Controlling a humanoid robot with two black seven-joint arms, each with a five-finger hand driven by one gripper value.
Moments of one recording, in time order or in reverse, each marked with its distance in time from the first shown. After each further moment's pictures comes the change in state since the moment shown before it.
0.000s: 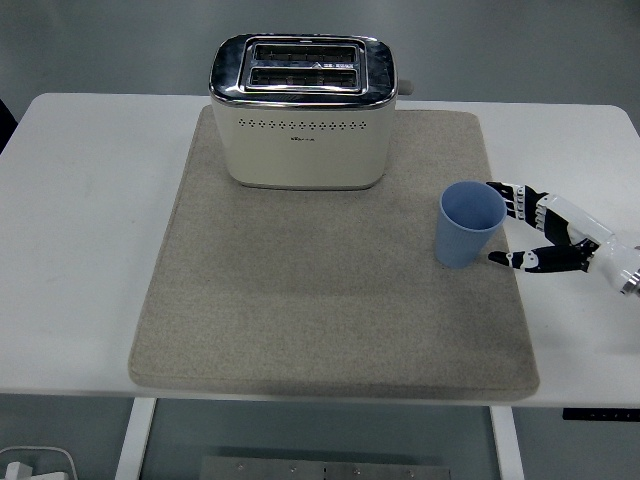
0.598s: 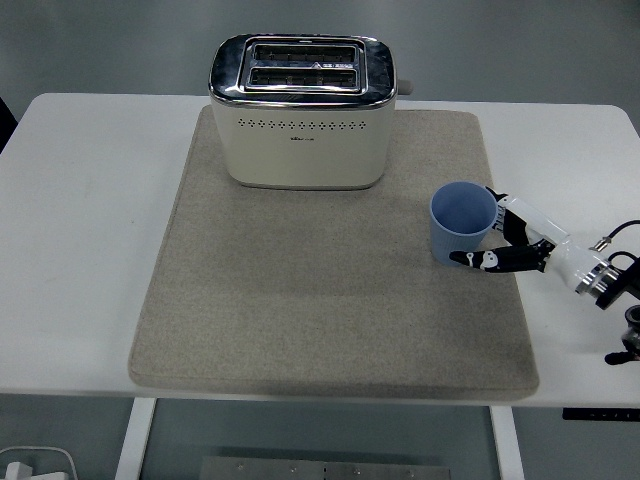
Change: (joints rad) left arm 0.000 0.000 0.000 0.000 0.000 0.000 0.000; right arm 0.028 0.126 0.001 -0.038 0.001 -0.021 -0.019
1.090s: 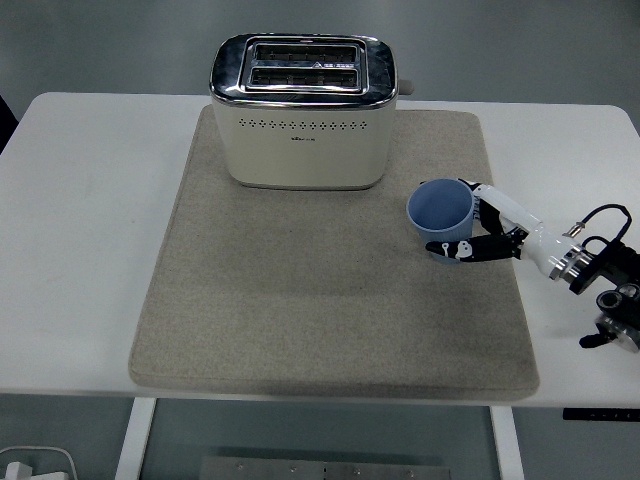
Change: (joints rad) left arm 0.000 0.000 0.000 0.000 0.000 0.000 0.000; right arm 0.066 0.051 -0.064 -0.017 -0.020 -0.045 -0.035
